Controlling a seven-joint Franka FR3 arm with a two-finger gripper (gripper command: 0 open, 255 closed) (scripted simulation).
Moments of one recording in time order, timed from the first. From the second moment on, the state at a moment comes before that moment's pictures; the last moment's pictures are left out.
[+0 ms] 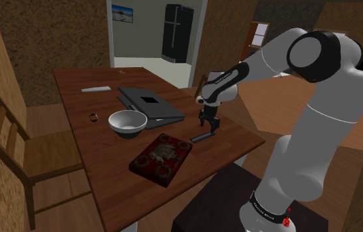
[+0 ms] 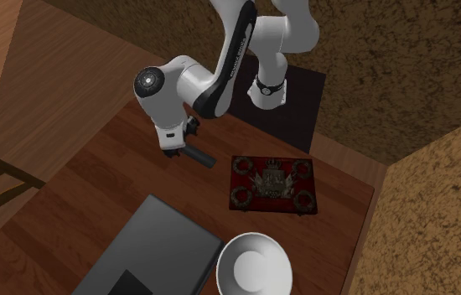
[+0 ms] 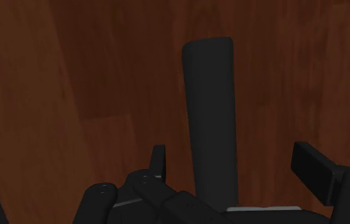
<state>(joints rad) 0.28 -0.02 -0.71 -2.42 -0.05 2.32 -1.67</state>
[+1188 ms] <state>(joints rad) 0.28 0.08 -0.71 -2.44 0.04 2.42 -1.75</state>
